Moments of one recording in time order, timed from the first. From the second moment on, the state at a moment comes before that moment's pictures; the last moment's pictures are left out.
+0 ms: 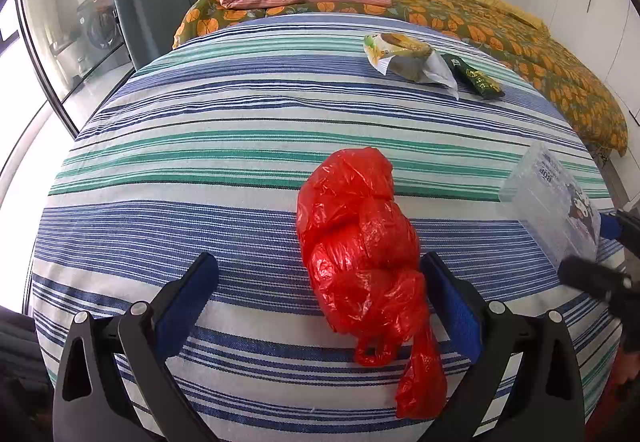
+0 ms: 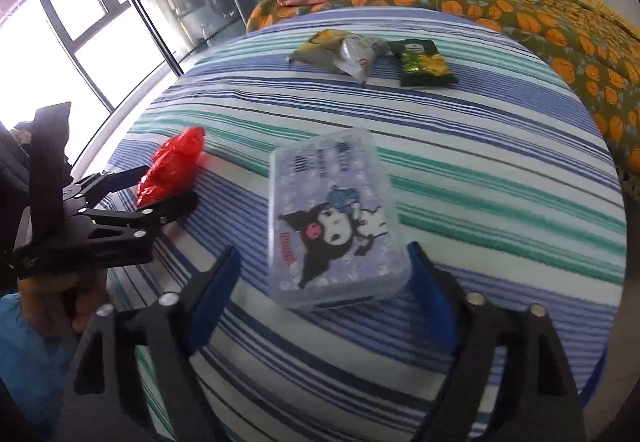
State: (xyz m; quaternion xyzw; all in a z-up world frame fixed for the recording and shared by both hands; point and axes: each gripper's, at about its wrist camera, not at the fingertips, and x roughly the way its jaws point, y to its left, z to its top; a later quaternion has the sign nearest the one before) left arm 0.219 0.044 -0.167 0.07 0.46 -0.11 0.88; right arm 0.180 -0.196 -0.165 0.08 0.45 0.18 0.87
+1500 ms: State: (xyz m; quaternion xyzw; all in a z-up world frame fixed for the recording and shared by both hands) left arm 0.230 0.042 -0.163 0.09 0.49 -0.13 0.86; right arm 0.223 -0.177 -0.165 -0.01 0.53 0.16 0.84
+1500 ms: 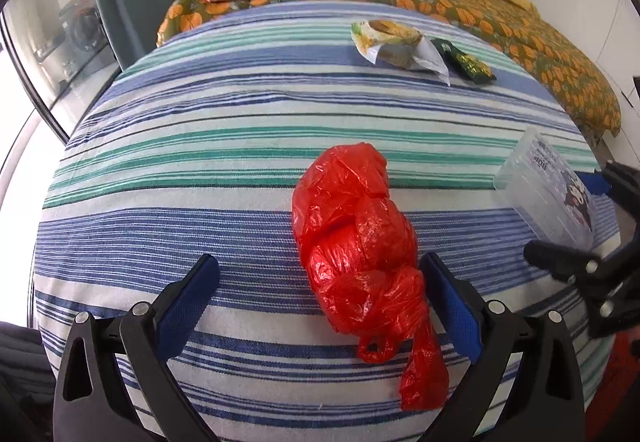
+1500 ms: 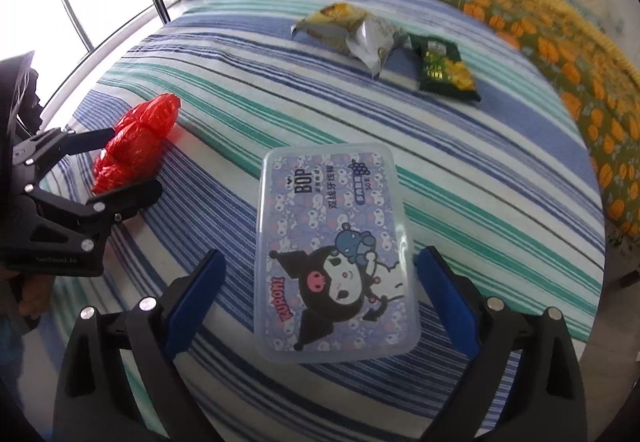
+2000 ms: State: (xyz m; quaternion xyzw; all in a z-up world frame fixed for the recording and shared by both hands) left arm 0.200 -0.004 -0.131 0.10 0.46 -0.18 0.87; right arm 0.201 -0.206 -0.128 0.03 0.50 0.16 0.85
